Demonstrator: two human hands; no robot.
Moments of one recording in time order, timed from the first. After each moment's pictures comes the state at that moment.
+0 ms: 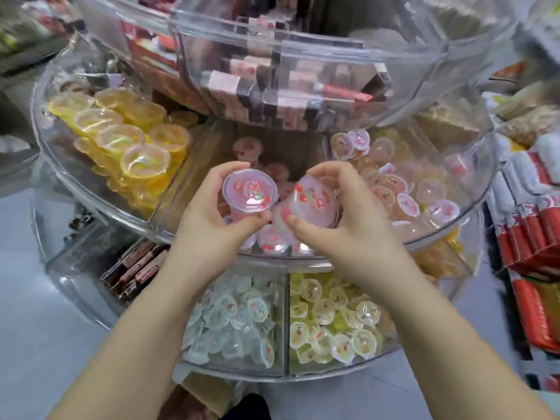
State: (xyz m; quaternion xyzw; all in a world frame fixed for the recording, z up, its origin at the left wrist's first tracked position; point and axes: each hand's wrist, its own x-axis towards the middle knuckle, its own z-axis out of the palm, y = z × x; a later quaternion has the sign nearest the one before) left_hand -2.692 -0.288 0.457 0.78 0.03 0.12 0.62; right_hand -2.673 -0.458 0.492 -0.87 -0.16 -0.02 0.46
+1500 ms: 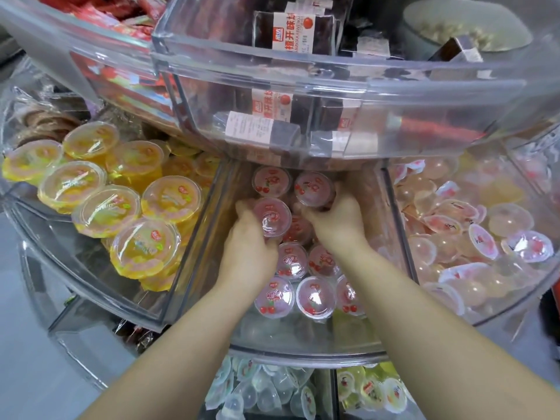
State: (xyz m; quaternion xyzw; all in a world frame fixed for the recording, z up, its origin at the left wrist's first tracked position) left_hand -2.565 -0.261 0.399 0.89 0.14 0.01 0.43; right_hand -2.509 -0.383 0.387 -0.84 0.11 0.00 0.54
